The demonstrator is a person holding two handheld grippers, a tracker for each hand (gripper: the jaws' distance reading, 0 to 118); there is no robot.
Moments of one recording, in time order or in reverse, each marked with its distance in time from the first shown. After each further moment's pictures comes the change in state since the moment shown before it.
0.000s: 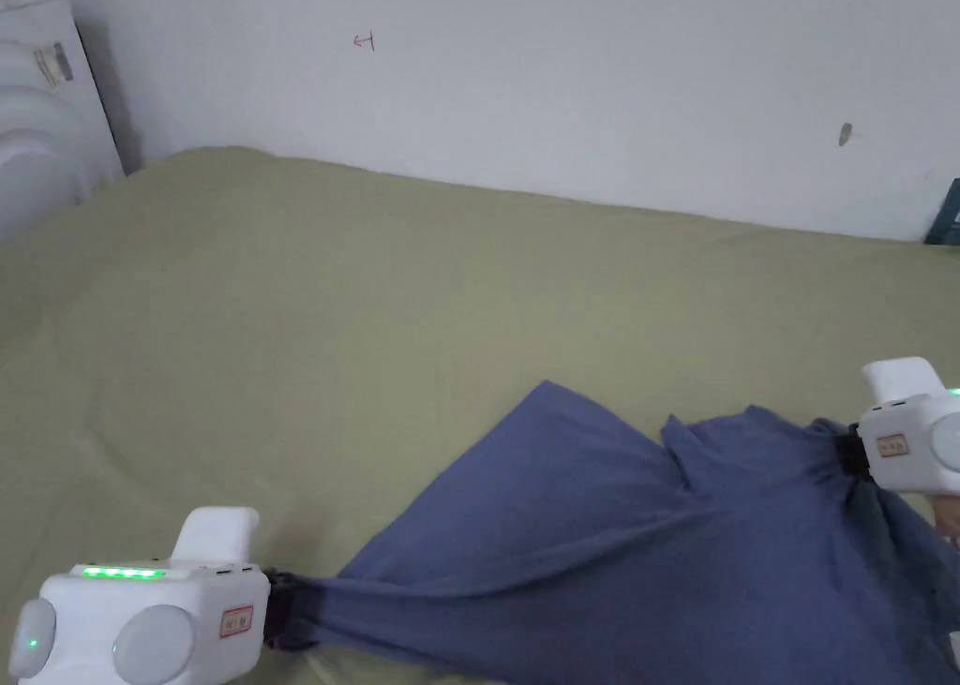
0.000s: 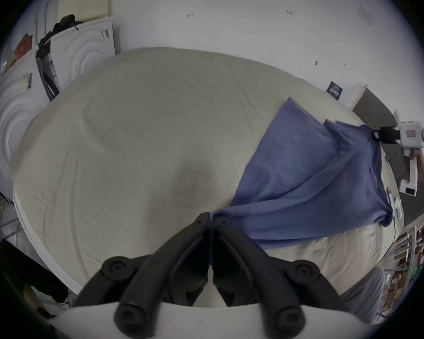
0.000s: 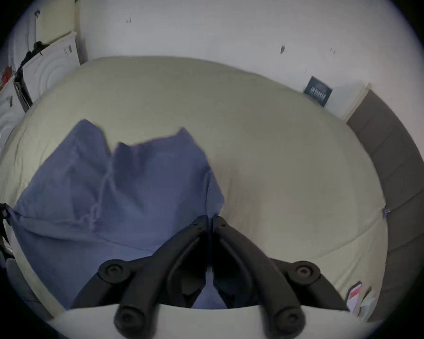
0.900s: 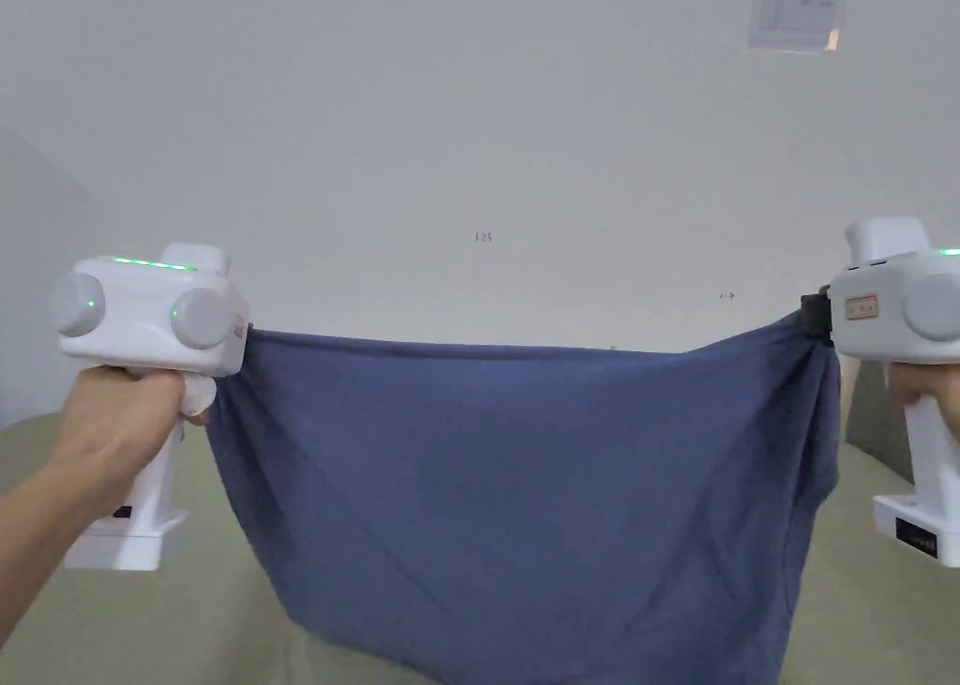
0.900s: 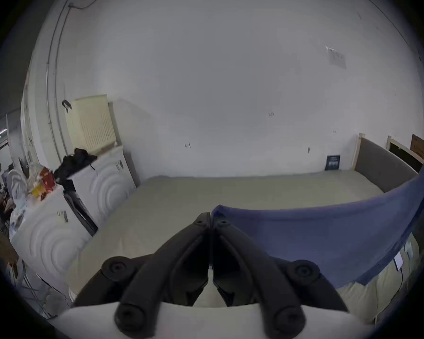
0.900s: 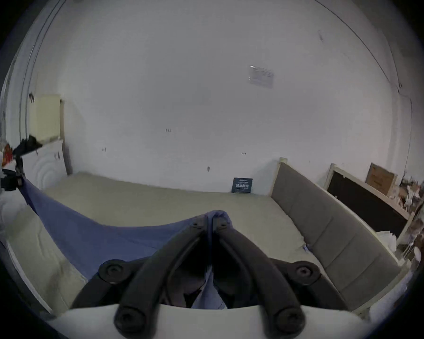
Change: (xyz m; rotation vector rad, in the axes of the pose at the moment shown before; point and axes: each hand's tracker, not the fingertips) left arm 0.126 0.267 0.218 0.549 0.166 -0.188; right arm 0.098 0.080 0.308 0.512 -0.236 -0.293
